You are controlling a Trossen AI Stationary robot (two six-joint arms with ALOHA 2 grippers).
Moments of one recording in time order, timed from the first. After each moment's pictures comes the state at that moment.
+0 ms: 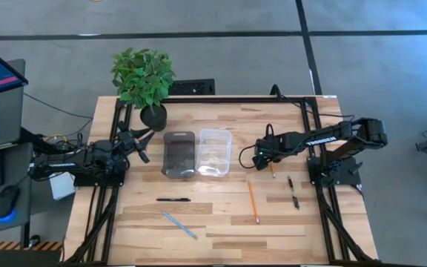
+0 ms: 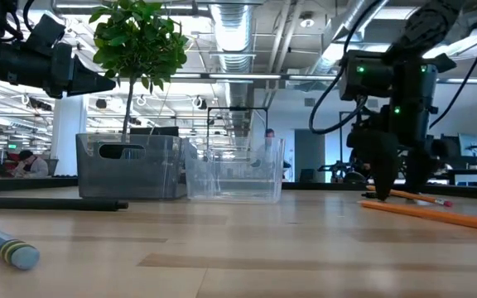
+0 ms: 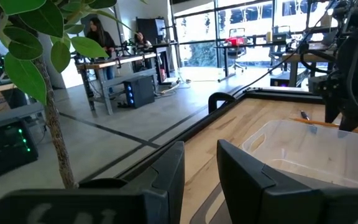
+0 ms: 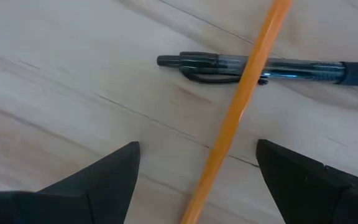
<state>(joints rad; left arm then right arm) 0.06 0.00 0.05 -0.03 -0.61 0.09 -0.13 1.47 0.64 -0.62 0.12 0.95</state>
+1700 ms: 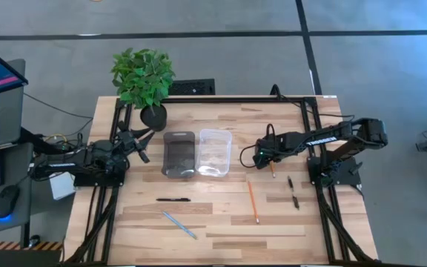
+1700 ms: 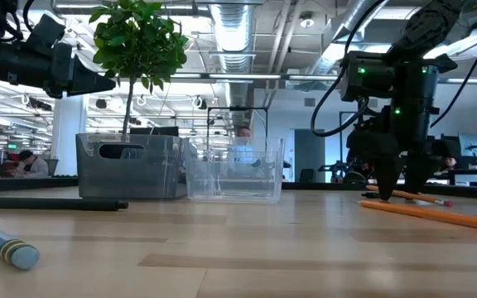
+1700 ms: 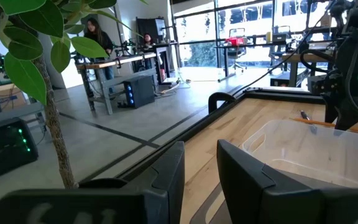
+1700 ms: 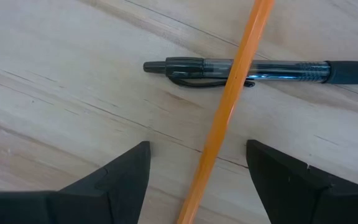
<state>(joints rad) 0.06 0.00 0.05 -0.03 -0.61 0.09 -0.13 1.47 0.63 -0.62 0.14 0.97</state>
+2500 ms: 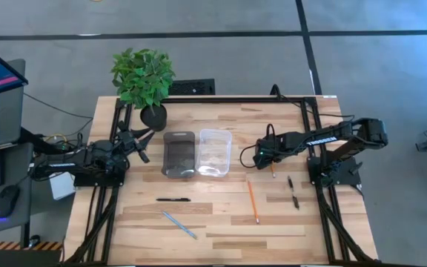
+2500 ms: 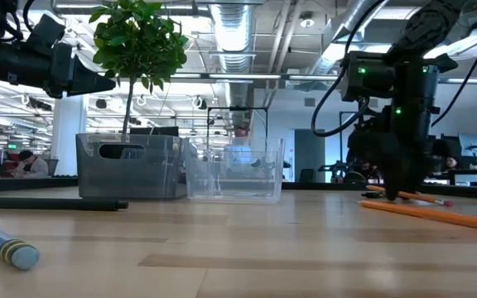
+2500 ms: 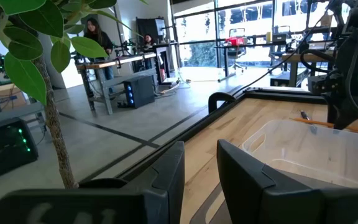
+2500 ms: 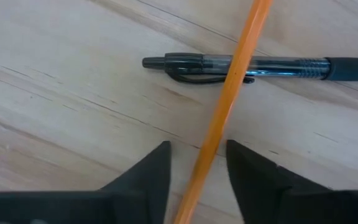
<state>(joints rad) 0.06 0.00 0.05 -0.03 -0.61 0.09 -0.13 1.47 0.63 -0.63 0.13 0.97</state>
